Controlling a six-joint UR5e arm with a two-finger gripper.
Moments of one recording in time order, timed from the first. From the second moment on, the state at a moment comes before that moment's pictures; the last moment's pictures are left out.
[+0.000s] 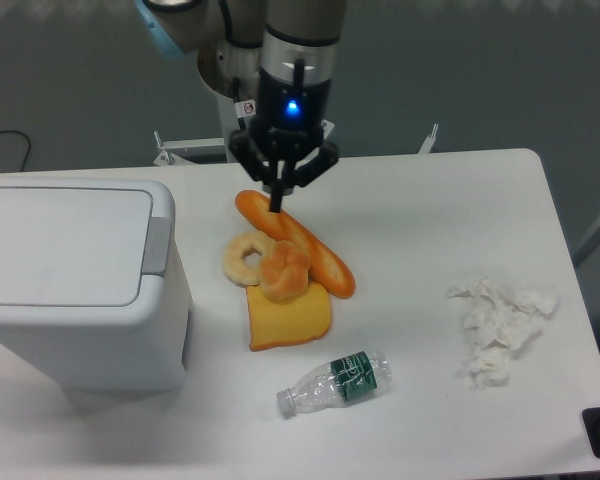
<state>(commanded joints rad) 2.45 -1.53 -1.66 -1.19 1.21 0.41</state>
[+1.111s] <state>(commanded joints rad) 2.29 -1.63 -1.59 -1.08 1.17 0.24</state>
